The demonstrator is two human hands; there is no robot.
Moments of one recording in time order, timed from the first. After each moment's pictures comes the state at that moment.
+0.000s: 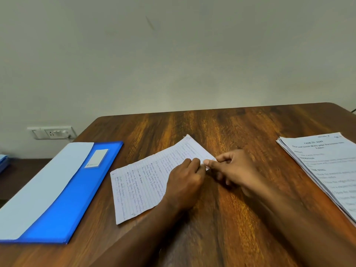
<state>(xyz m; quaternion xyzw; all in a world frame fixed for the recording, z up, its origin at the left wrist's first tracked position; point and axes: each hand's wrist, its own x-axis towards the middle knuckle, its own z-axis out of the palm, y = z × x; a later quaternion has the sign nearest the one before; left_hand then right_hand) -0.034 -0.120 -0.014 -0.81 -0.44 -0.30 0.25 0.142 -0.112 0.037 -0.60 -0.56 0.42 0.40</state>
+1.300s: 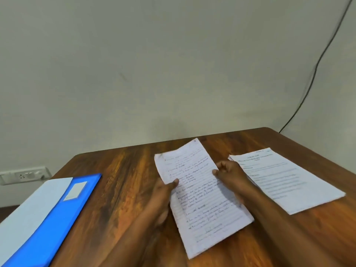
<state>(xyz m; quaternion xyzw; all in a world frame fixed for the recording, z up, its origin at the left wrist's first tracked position) 0.006 -0.165 0.046 -0.47 -0.47 -0.47 -0.58 0.240 -0.169 0.064 -0.61 -0.55 0.34 0.46</state>
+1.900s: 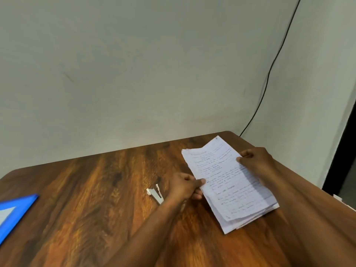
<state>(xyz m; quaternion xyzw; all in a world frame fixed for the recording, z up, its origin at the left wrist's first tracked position) 0.207 -0.126 0.055 -0.56 -0.47 -0.36 -0.57 0.454 -0.168 0.092 -0.72 -0.45 0.17 0.50</state>
